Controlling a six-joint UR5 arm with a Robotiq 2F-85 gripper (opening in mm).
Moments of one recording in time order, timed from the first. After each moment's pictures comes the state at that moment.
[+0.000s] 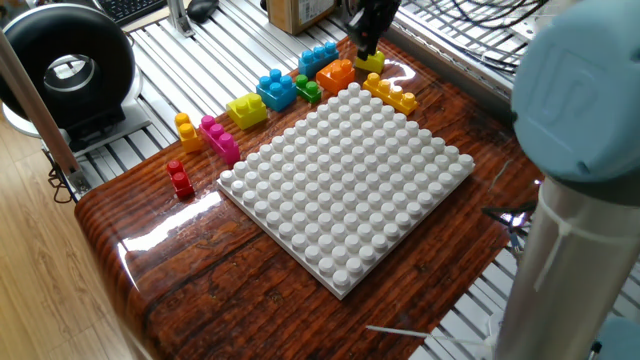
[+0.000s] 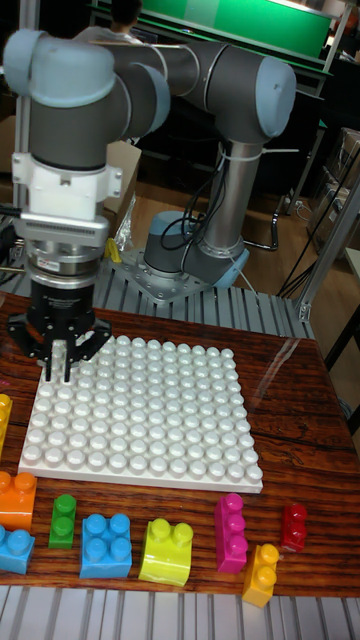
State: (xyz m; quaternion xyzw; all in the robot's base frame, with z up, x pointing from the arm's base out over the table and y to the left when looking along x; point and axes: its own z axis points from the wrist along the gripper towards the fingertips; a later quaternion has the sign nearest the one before) arm 0.614 -0.161 0.155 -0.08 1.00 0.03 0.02
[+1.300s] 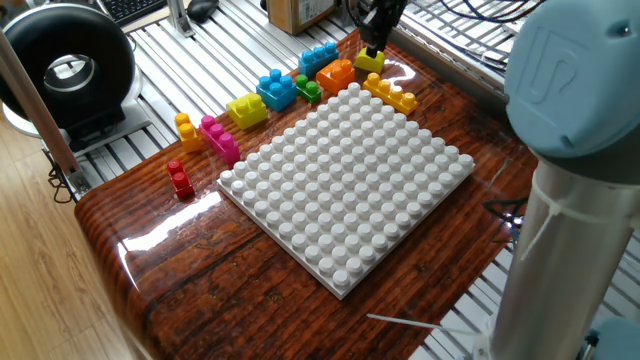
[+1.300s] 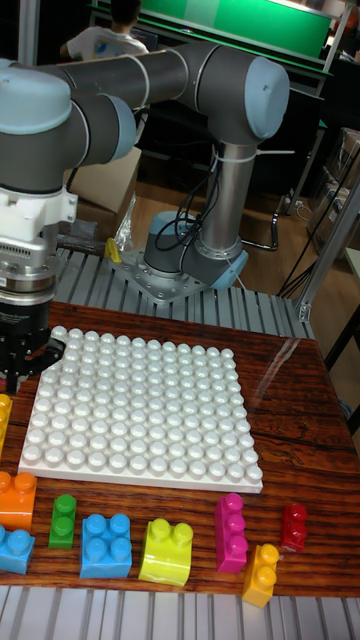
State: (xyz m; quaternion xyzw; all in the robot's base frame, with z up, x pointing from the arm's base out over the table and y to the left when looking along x) arm 0.615 -0.215 0.122 0.03 1.00 -0.01 0.03
